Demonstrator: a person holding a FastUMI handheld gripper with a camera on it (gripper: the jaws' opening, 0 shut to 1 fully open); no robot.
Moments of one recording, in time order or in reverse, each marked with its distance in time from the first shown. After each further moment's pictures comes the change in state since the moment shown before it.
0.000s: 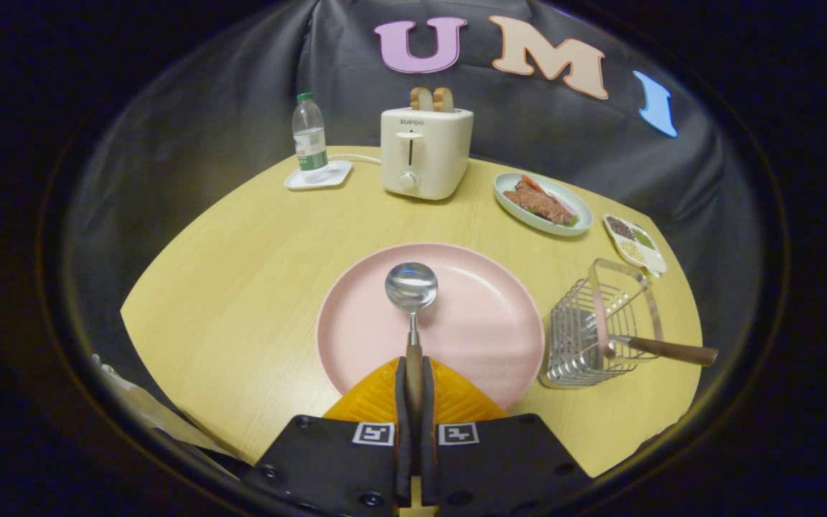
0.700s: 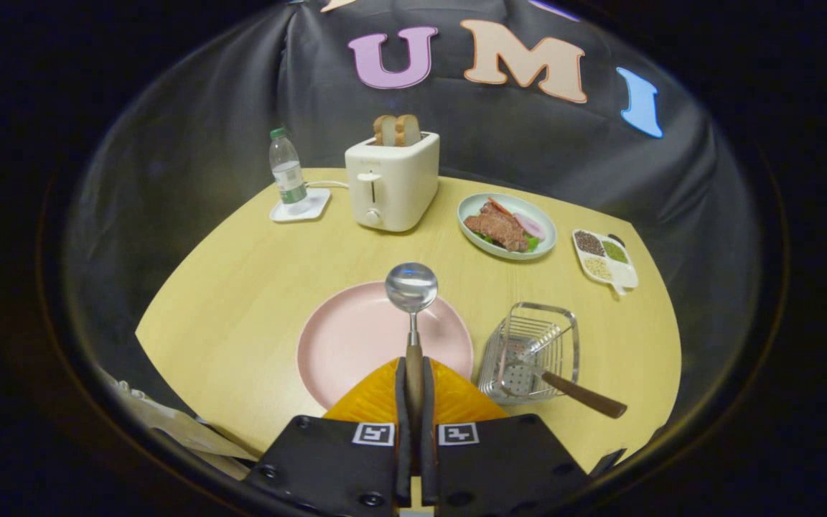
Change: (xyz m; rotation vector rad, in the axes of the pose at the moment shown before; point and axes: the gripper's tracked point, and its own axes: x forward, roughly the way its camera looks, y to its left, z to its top) arm -0.040 -0.052 0.049 0.033 0.000 0.012
